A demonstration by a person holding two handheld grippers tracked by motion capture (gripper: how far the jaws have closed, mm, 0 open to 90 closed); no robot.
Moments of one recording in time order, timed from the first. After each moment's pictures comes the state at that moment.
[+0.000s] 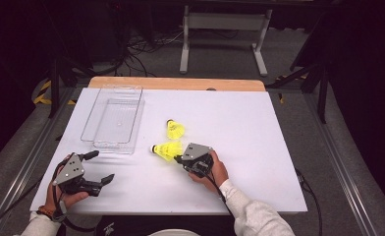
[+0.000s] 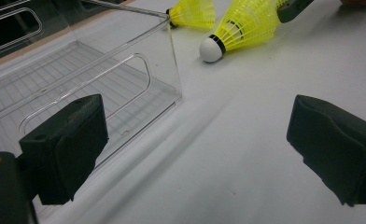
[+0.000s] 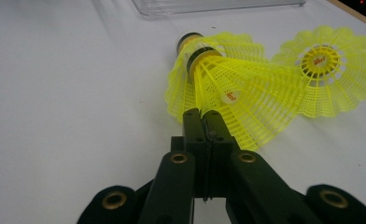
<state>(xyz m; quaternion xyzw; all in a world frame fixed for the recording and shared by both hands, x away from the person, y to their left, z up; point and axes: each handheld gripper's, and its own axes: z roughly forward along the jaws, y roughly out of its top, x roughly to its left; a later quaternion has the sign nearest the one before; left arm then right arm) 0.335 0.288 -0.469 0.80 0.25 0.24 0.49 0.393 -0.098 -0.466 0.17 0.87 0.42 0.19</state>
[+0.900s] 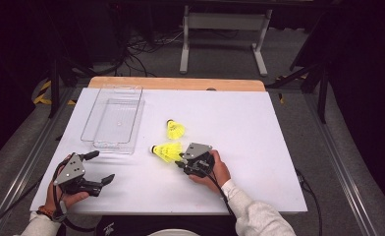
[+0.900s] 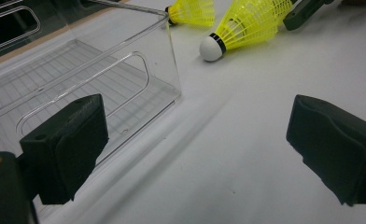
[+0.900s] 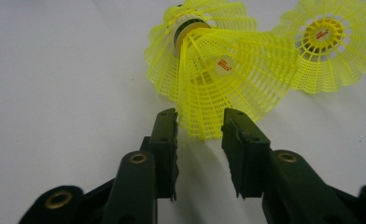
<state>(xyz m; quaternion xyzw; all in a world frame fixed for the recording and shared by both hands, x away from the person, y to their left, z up) 0.335 0.287 -0.469 0.80 0.25 0.24 0.49 0.396 -0.103 -0.469 0.19 0.88 0.39 0.18</state>
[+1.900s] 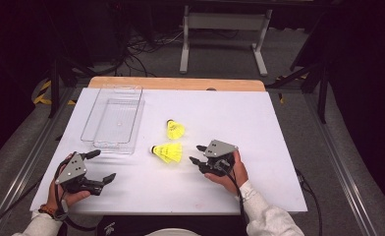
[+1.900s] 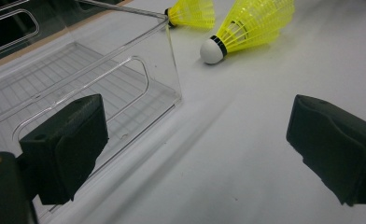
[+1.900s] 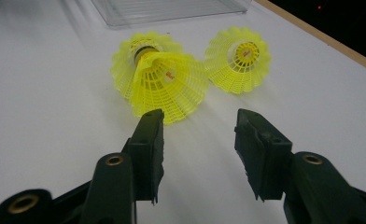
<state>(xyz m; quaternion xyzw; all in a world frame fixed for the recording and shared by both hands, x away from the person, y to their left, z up) 0.338 0.285 -0.469 0.80 0.24 0.24 0.48 0.383 -0.152 -0.441 0.21 0.85 0.44 0.22</state>
